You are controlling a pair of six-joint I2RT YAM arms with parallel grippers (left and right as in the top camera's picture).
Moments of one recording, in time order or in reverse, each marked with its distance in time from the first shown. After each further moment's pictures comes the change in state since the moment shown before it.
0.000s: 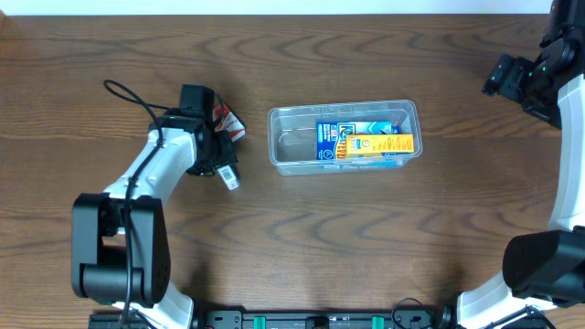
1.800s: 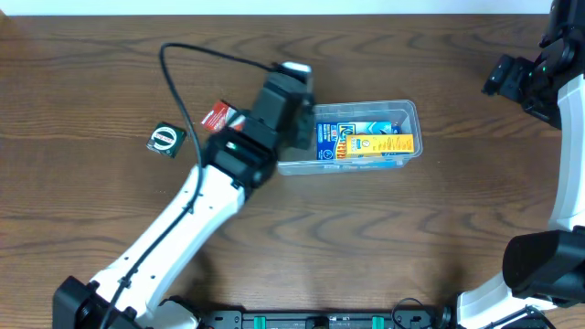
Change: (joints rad) left arm -0.511 -0.288 0.167 0.191 -0.240 0.160; right arm 0.000 0.000 0.000 0.000 0.000 0.000
